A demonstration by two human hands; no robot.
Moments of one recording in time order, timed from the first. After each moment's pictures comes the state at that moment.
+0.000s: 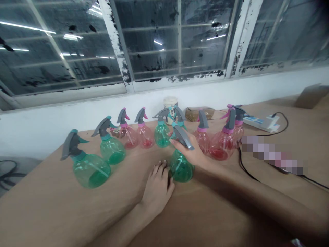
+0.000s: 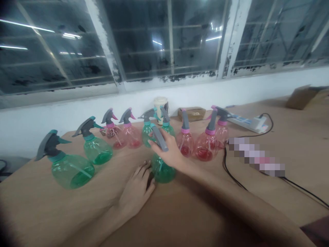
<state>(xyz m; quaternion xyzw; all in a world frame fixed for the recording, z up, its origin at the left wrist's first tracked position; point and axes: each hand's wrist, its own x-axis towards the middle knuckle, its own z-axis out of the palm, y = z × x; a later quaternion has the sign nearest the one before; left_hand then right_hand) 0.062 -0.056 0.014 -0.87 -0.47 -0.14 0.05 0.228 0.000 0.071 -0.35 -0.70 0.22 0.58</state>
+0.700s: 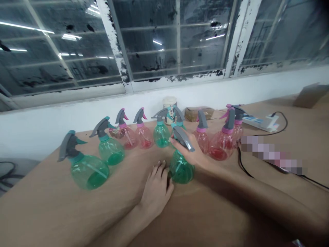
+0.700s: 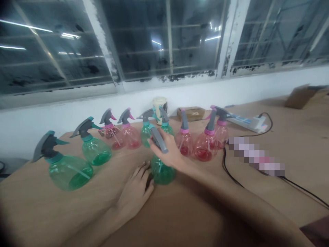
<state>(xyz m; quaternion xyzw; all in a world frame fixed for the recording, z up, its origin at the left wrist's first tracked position) 0.061 -0.056 0.015 -0.87 -0.47 -0.14 0.05 0.229 -0.004 0.080 -0.36 -0.72 0.18 0.57</state>
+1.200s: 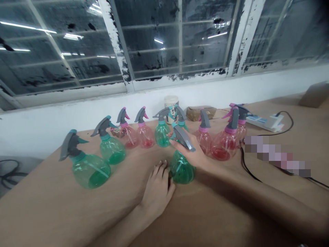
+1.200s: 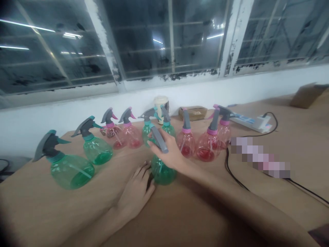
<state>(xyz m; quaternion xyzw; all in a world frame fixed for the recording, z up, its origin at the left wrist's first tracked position) 0.063 -0.056 0.015 -0.87 -0.47 -0.14 0.04 0.227 0.000 0.071 -0.34 -0.71 0.23 0.58</state>
